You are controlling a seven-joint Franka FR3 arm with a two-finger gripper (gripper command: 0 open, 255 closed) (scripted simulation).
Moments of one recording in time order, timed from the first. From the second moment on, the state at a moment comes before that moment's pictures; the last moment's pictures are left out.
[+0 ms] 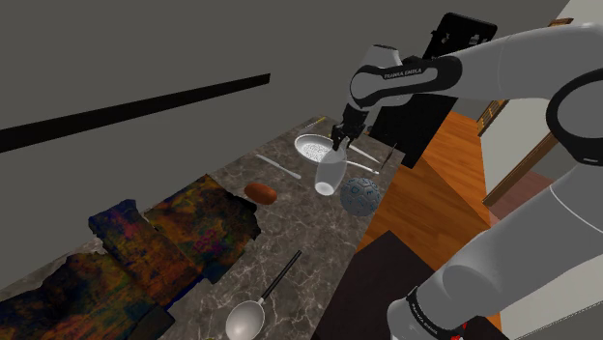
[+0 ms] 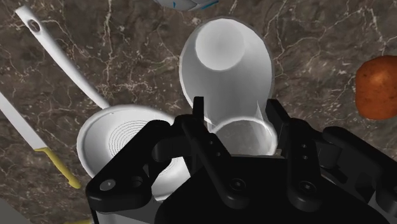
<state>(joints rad) -0.07 -0.09 -0.12 -2.19 -0.01 2.16 -0.13</state>
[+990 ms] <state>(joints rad) -0.07 -0.14 -0.12 -2.05 -0.02 1.96 -0.12</state>
